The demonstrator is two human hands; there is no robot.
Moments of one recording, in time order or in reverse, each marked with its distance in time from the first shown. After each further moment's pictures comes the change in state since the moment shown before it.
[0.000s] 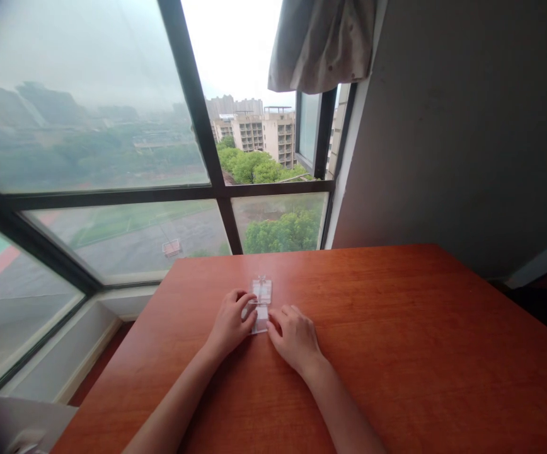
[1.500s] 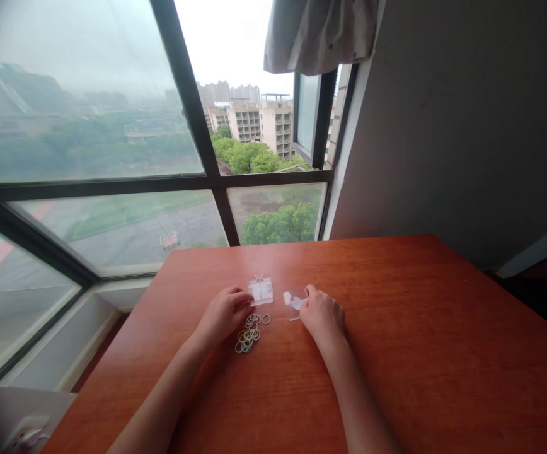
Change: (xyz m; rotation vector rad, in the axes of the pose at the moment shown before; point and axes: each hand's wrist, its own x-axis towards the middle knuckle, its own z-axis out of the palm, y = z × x) left_hand 0.004 0.011 -0.025 -0.002 -0.207 0.045; right_hand 0.004 0.045 -0.025 -0.243 -0.015 0.471
